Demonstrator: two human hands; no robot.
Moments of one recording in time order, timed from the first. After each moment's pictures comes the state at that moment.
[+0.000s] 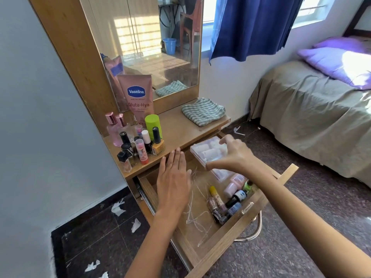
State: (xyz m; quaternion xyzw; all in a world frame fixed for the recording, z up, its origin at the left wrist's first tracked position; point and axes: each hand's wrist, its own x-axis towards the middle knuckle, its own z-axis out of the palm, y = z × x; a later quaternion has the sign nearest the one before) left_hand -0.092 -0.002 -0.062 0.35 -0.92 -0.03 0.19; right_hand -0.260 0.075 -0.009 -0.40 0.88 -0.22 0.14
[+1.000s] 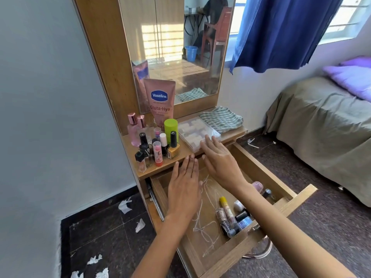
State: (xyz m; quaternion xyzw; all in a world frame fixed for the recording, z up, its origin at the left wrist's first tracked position) left_hand -0.089 -0.001 -0.068 0.35 -0.92 -0.01 0.18; right_hand -0.235 0.028 -0.048 -0.62 0.73 -0.26 -0.06
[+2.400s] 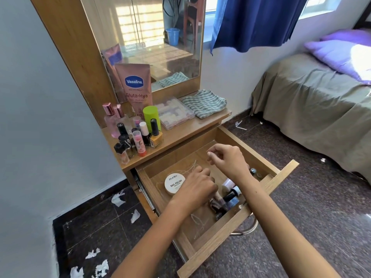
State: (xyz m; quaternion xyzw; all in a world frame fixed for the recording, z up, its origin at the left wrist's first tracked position) left_hand -0.120 0.023 -0.072 0.04 -1.00 0.01 0.03; right_hand -0.259 0.074 -0.068 -0.44 0.81 -0.37 0.09
